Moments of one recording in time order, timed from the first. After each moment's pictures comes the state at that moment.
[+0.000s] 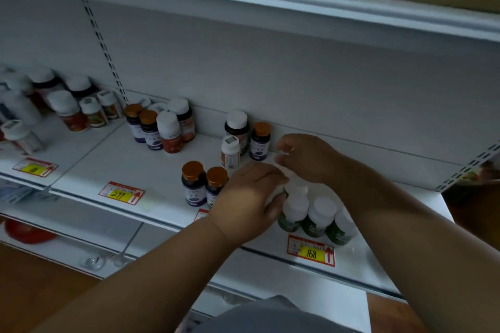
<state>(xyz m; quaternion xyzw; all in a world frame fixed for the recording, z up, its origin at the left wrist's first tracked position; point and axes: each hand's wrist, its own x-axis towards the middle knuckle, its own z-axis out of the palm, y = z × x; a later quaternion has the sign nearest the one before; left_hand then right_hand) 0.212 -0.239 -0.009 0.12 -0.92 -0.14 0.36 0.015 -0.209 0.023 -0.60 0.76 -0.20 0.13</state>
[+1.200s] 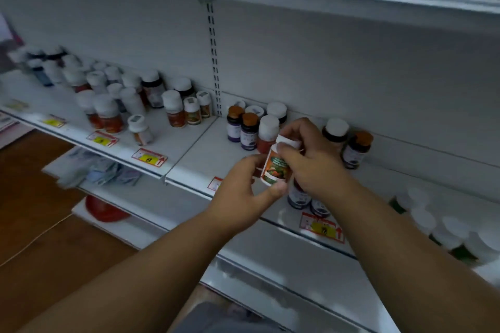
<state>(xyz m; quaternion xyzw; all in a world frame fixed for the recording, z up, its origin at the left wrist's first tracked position) 0.396 -0.340 0.007 0.30 -0.79 -0.43 0.31 0.240 -0.296 0.049 -0.53 0.67 -0.48 0.19</state>
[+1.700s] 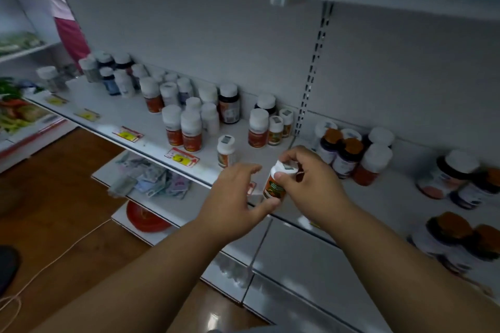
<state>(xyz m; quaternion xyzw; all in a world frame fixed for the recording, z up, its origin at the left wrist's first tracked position) 0.576 -0.506 -0.021 0.36 -0.87 -0.19 0.28 0.403 -0.450 0.007 -0.57 0.69 -0.43 0.16</state>
